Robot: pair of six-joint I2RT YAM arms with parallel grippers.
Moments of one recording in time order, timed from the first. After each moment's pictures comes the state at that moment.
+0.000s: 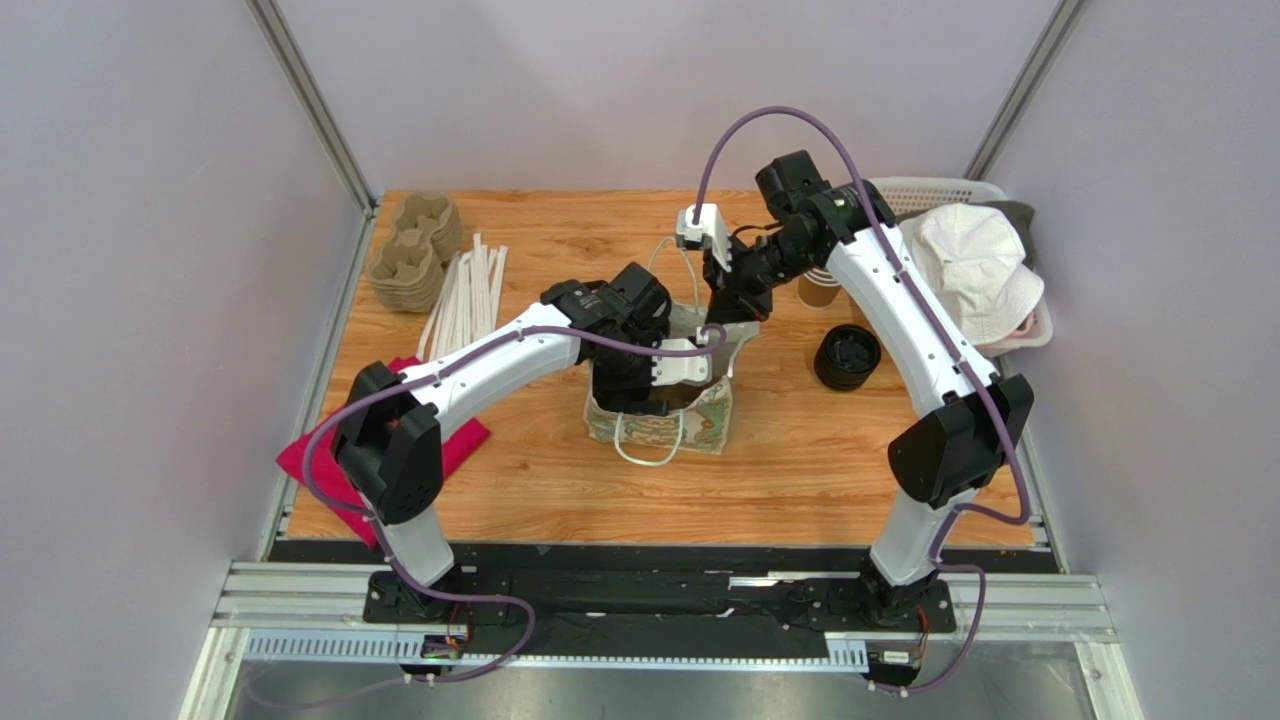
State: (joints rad) left arm -0.77 1.74 1.47 -0.94 0.14 0.83; right arm 0.42 1.78 1.94 -1.30 -0.71 -0.88
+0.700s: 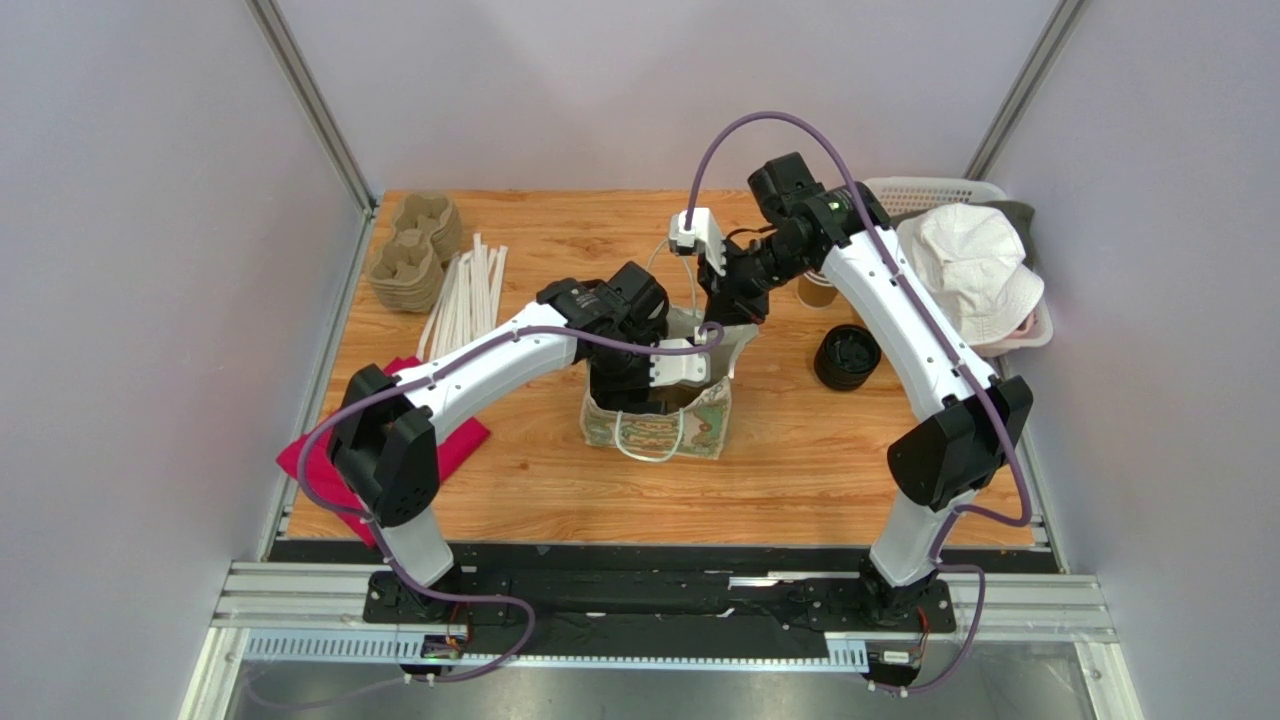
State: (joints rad) left arm -0.77 1.72 1.47 -0.97 0.16 0.82; right arm 0.44 1.77 1.94 -1.30 -0.68 -0.87
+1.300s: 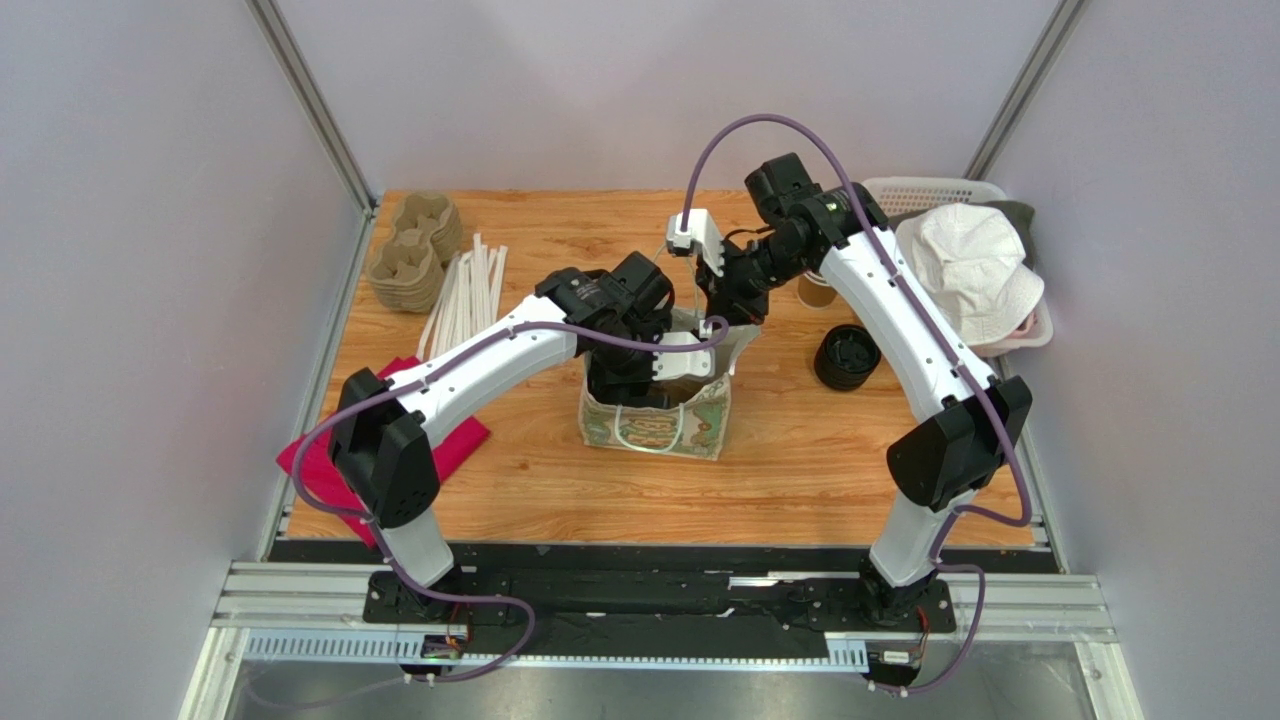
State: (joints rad) left arm -0.79 1.72 1.57 -1.06 0.13 0.82; right arm 0.45 1.77 1.94 -1.30 -0.64 -0.84
